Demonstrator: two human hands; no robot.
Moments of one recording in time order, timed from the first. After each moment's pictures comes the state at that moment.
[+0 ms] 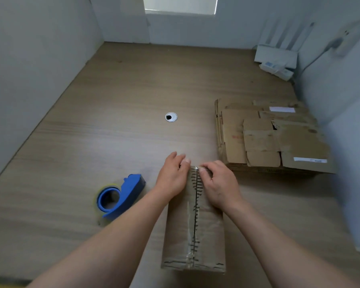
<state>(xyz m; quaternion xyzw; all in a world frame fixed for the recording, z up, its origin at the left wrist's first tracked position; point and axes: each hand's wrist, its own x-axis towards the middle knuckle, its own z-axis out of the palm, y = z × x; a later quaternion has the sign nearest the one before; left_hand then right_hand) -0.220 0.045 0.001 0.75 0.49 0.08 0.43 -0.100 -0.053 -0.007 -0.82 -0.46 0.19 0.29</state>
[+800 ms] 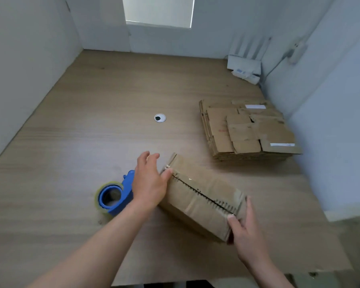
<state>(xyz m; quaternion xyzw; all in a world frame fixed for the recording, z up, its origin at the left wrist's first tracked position) -0.306 0.027 0.012 0.77 0.50 0.17 0.37 -0.194 -0.206 0.002 -0.89 -0.15 0.25 0.36</state>
